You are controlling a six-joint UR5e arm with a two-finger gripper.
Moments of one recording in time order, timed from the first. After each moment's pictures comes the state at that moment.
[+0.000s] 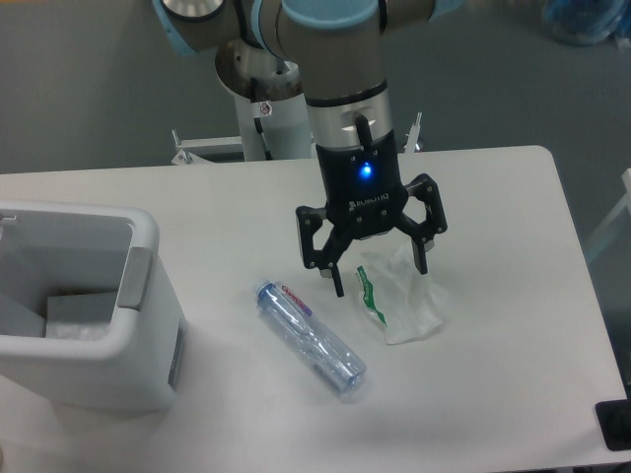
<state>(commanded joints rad) 2.43 -1.79 -1.48 -0.85 1.57 0.19</state>
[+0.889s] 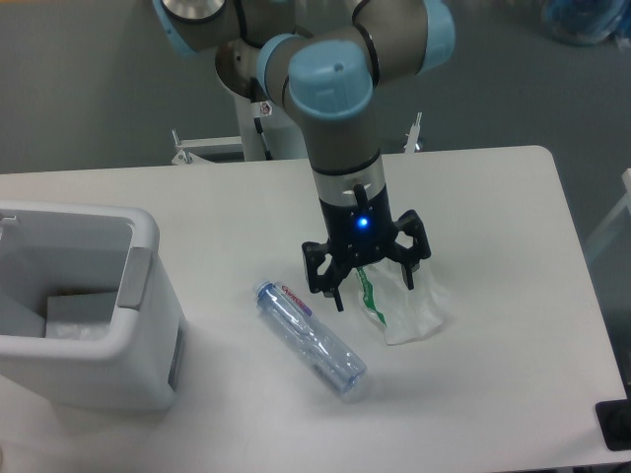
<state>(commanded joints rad) 2.43 -1.82 -1.68 -0.80 1.64 0.19</state>
